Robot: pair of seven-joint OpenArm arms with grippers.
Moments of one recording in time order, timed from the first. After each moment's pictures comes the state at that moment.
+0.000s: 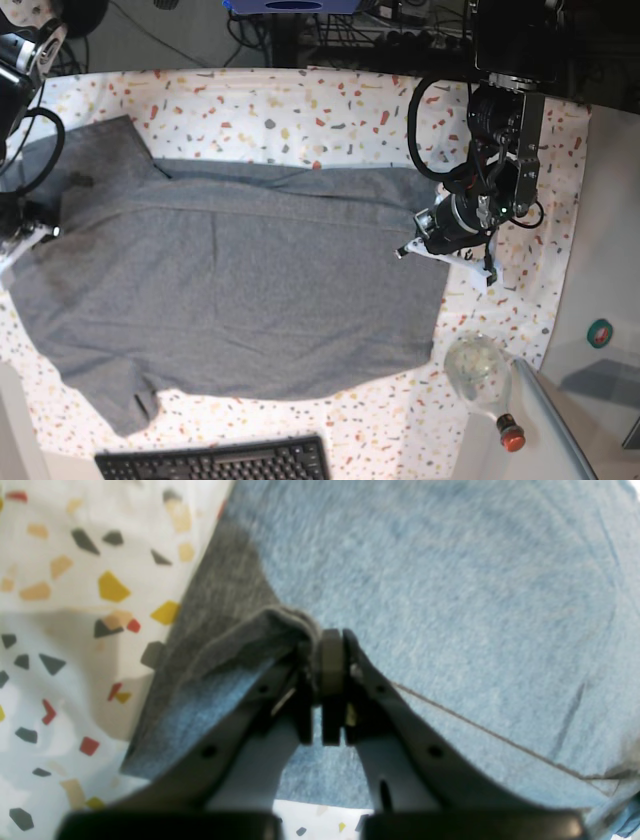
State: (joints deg) left arm 0.1 -11.6 2.0 82.9 -34.8 17.4 45.4; right arm 11.4 18.9 31.6 57.7 16.4 30.8 -57.9
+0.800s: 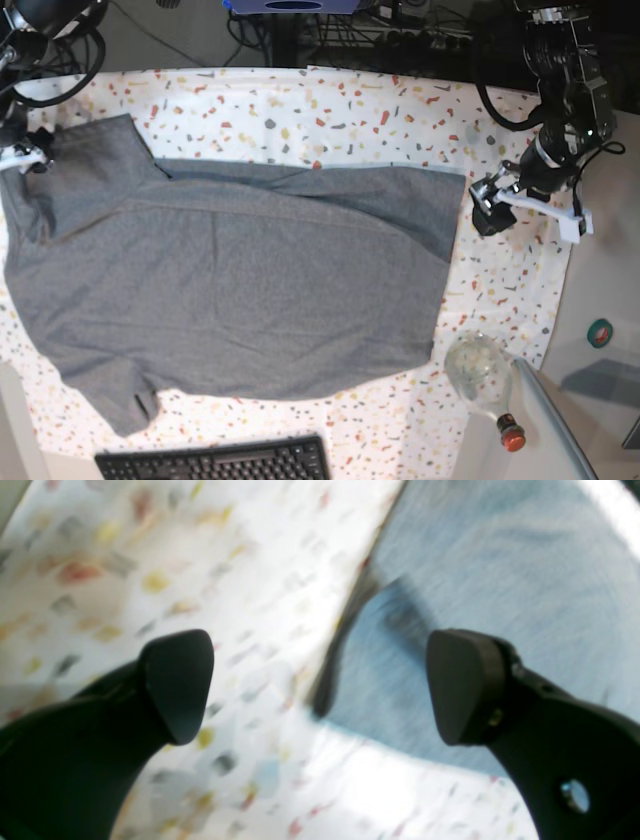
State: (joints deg) left arm 16.1 -12.3 -22.8 96.3 -34.7 -1.5 45.7; right arm -5.6 1.5 54.1 79.1 16.9 23.3 -54.1
